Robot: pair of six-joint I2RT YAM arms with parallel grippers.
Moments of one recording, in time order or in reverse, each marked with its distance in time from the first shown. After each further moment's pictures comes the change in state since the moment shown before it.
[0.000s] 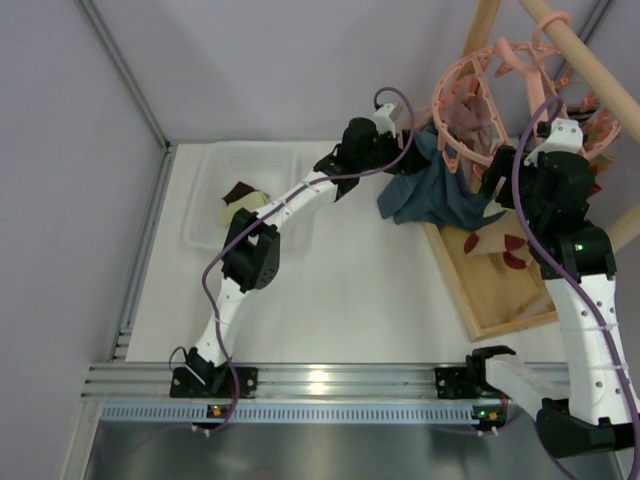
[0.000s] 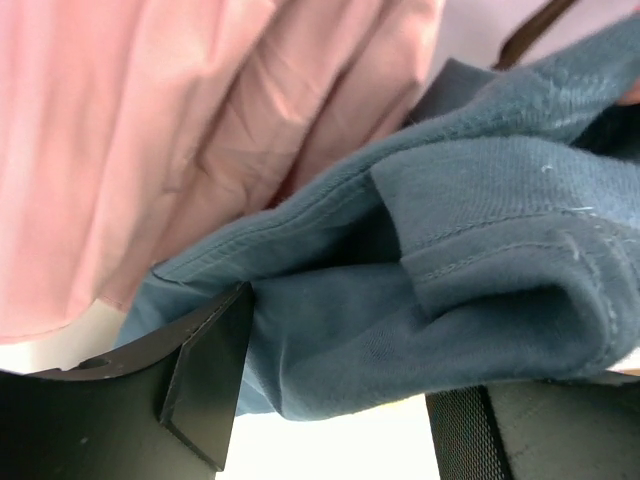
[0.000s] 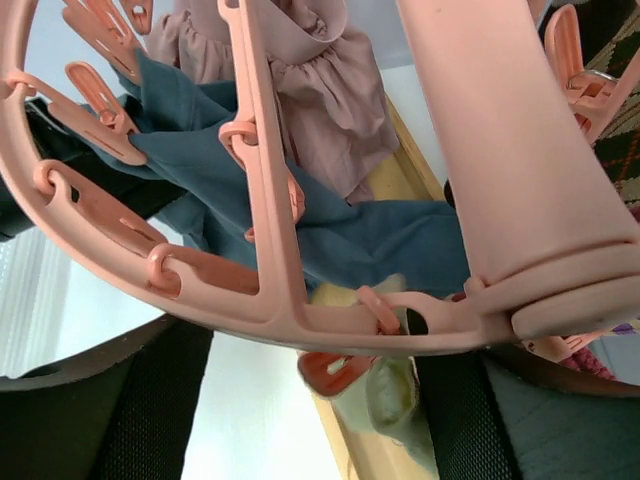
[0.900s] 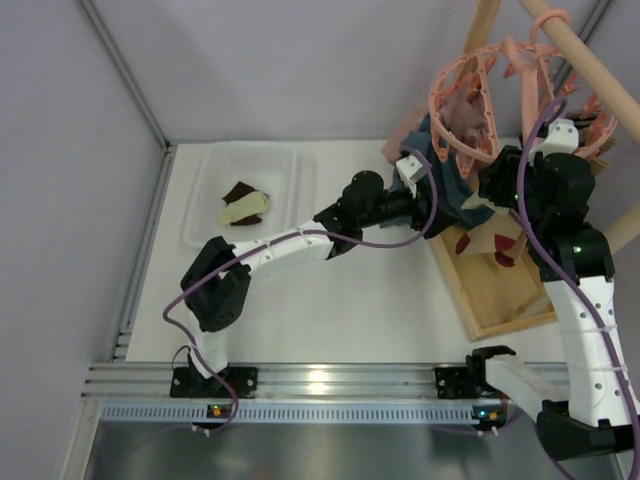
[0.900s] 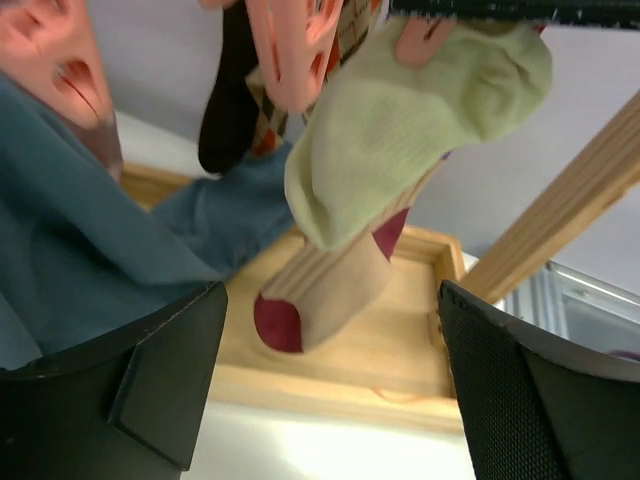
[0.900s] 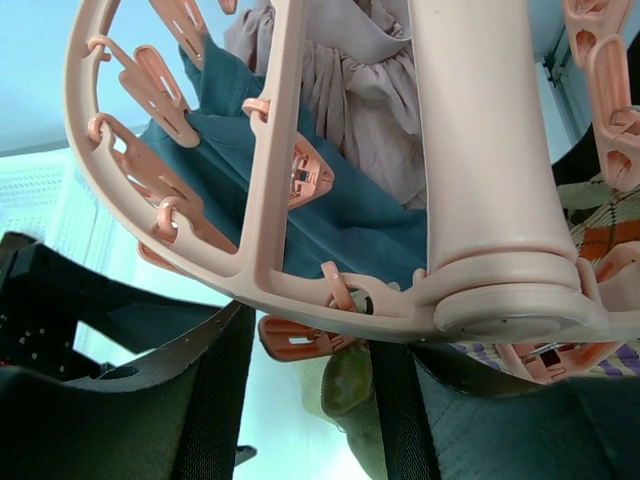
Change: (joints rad) left arm -0.249 -0.447 -0.636 0.373 -0.024 0.245; right arm 0.000 -0.013 -0.030 0.064 -0.113 0.053
